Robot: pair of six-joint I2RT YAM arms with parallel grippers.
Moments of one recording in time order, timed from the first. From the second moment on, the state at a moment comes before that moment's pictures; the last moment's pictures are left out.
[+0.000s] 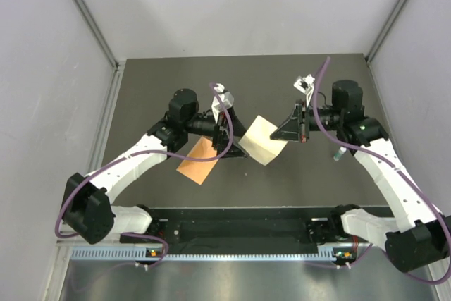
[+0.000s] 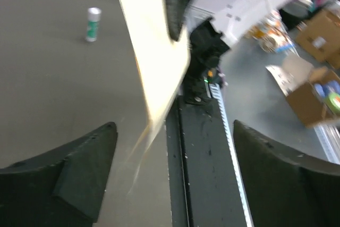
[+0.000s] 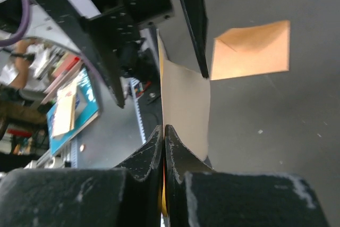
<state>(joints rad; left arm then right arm) -0.59 1.30 0.97 0.13 1.16 -0.18 0.30 1.07 1.05 -0.46 -1.12 0.25</state>
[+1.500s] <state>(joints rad) -0.67 1.40 0.82 0.74 0.51 -1.05 0.30 0.94 0.72 0.23 -0.65 0.94</state>
